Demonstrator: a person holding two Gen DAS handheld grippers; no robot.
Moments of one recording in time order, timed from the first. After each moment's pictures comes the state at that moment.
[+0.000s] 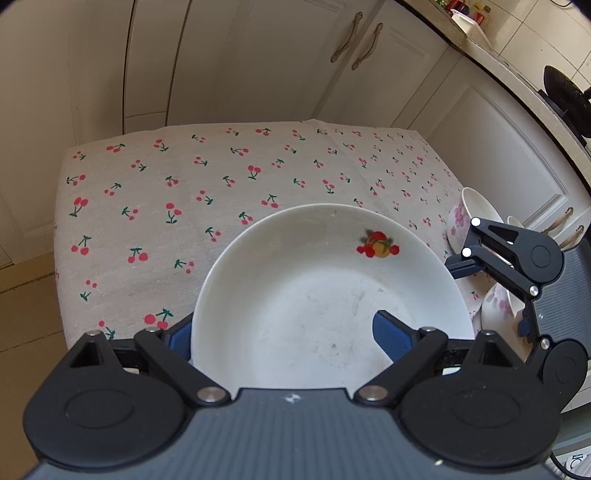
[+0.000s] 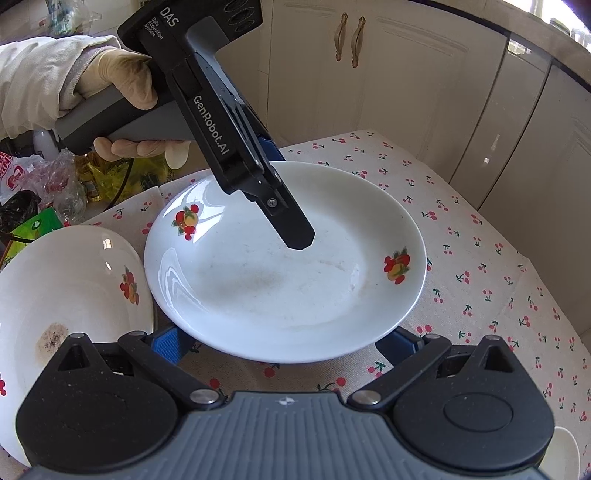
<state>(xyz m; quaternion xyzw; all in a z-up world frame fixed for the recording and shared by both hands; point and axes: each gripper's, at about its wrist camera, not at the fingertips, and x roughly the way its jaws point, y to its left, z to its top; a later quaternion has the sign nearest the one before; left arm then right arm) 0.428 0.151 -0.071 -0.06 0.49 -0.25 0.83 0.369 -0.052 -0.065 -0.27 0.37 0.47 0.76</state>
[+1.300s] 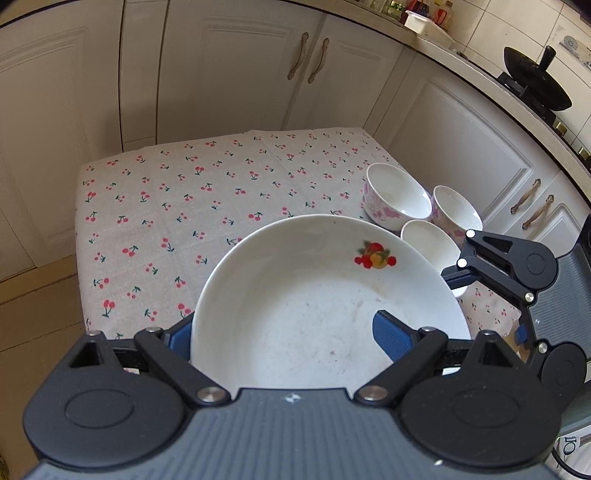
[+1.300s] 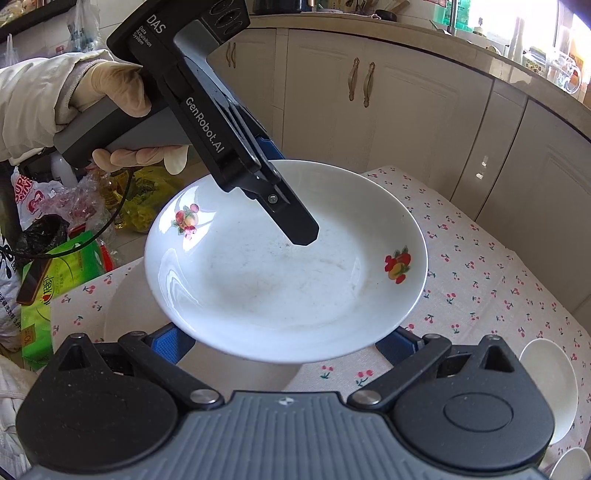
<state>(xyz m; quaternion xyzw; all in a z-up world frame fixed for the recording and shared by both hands) 0.298 0.116 0.001 -0.03 0.46 -0.24 0.86 0.247 -0.087 -0.010 -0.23 0.34 0.47 0.78</state>
